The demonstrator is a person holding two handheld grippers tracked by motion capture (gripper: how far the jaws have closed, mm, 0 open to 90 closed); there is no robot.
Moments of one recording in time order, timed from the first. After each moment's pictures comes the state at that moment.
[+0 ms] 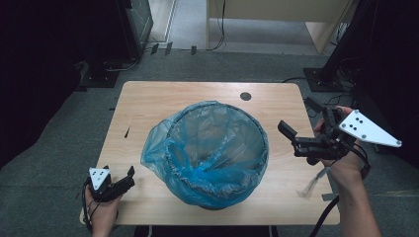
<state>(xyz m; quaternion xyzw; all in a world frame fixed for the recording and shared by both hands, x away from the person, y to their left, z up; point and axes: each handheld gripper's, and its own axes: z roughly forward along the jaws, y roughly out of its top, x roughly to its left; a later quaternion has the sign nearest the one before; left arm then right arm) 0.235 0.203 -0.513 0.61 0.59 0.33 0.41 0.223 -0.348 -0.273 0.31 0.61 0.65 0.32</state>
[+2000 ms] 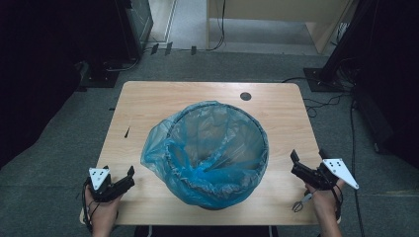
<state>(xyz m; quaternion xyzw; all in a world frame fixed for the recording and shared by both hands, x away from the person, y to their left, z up) 0.235 0.203 -0.513 0.61 0.59 0.33 0.41 0.217 -0.401 -0.473 0.57 0.52 0.49 0.40</state>
